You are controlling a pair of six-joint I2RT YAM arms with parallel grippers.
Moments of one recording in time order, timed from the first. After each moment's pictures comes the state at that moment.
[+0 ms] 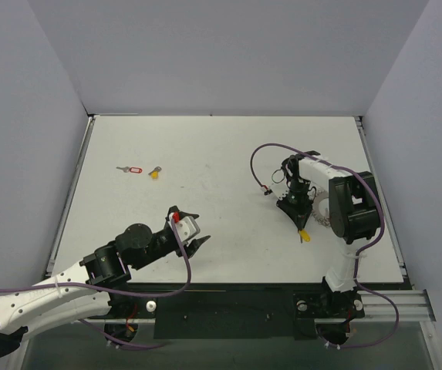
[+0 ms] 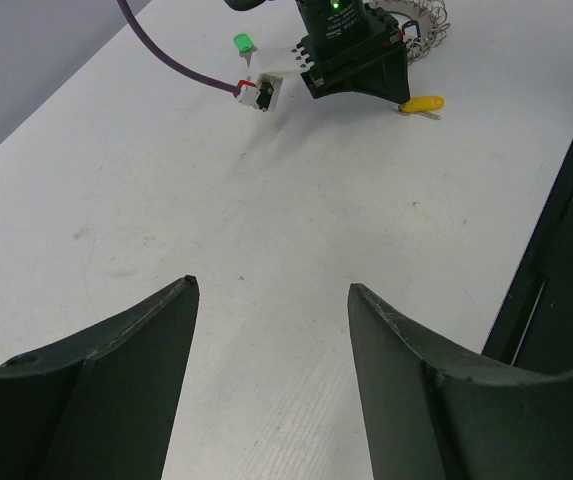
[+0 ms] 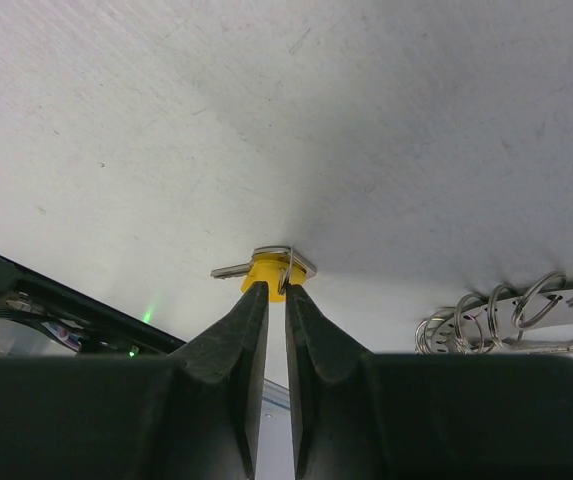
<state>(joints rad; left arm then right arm) -1.09 0.61 0.54 -0.09 -0.12 0.16 0.26 1.93 1.25 -1.14 -0.06 -0.62</state>
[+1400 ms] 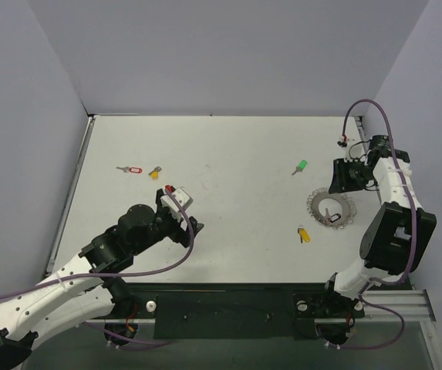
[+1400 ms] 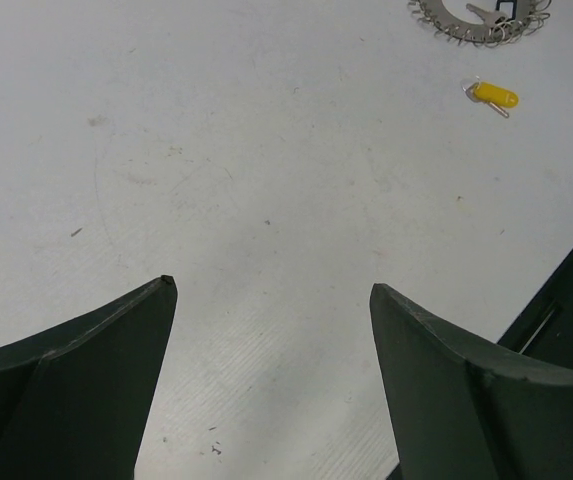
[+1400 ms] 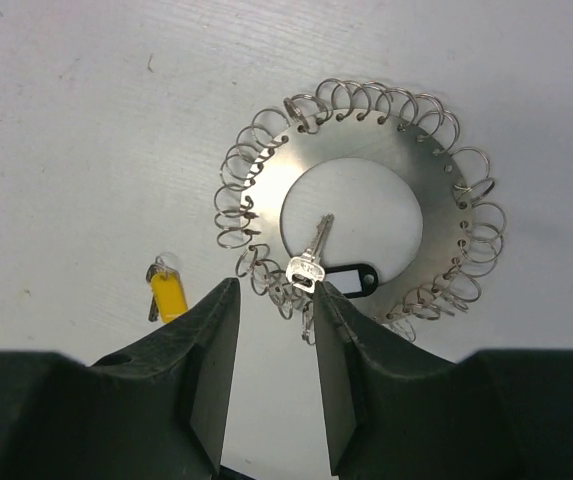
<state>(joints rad) -0.89 0.70 0.66 -0.25 -0.10 -0.05 -0.31 1.59 1.26 -0.90 -0.43 -0.47</state>
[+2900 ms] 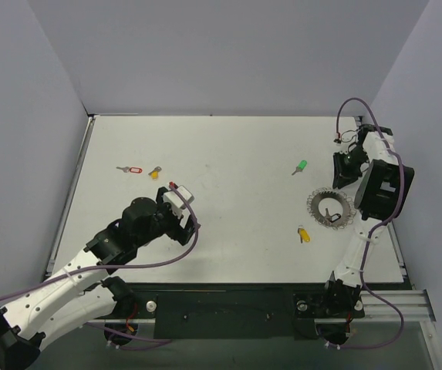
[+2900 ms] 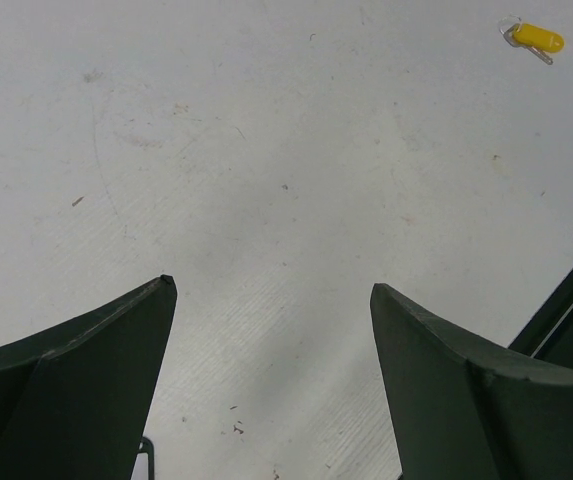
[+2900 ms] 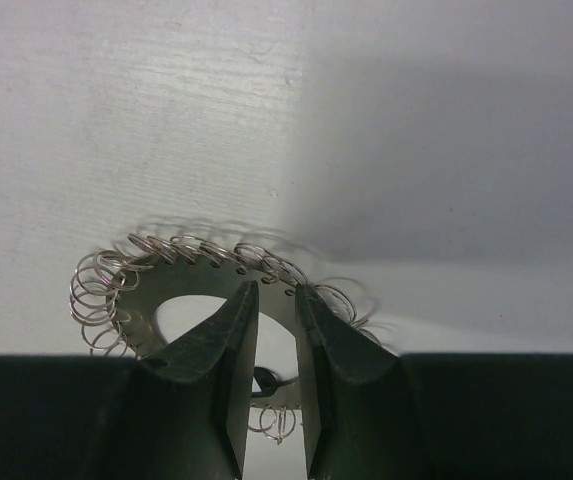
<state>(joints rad) -0.77 0.77 0.65 -0.28 0.02 0.01 -0.29 2.24 1.84 -1.10 -0.22 -0.36</state>
